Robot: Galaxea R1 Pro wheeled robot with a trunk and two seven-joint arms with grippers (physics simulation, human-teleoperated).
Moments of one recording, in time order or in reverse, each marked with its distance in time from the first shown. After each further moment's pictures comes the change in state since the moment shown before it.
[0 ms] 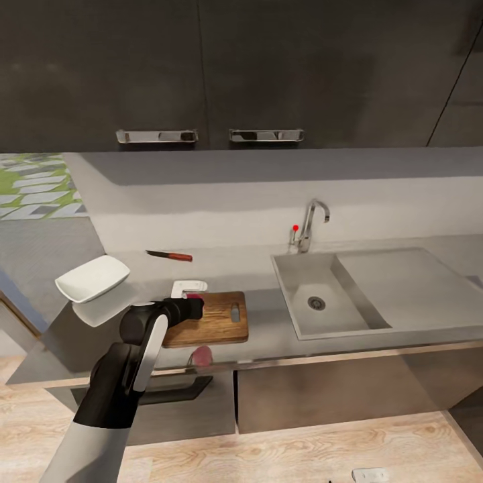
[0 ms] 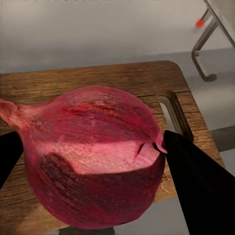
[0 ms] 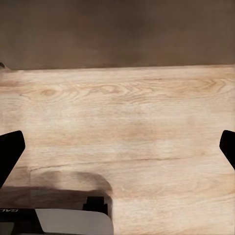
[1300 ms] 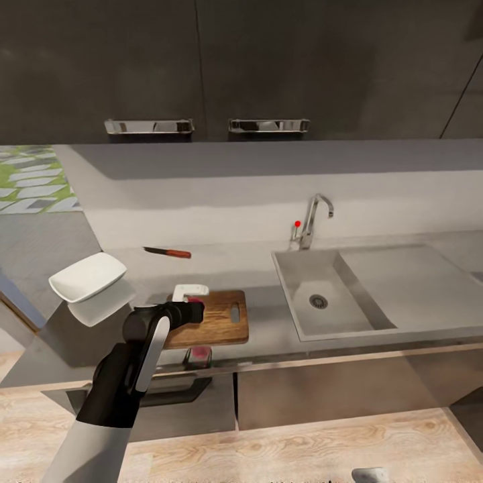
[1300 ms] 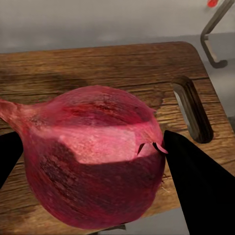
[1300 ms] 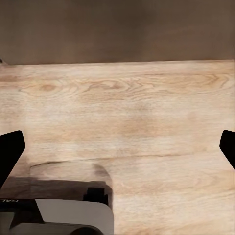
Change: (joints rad) left arm 0.000 0.000 -0.001 0.040 0.000 -0.002 0.001; right arm 0.000 0.000 0.000 0.000 0.000 0.001 0.000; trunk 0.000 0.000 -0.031
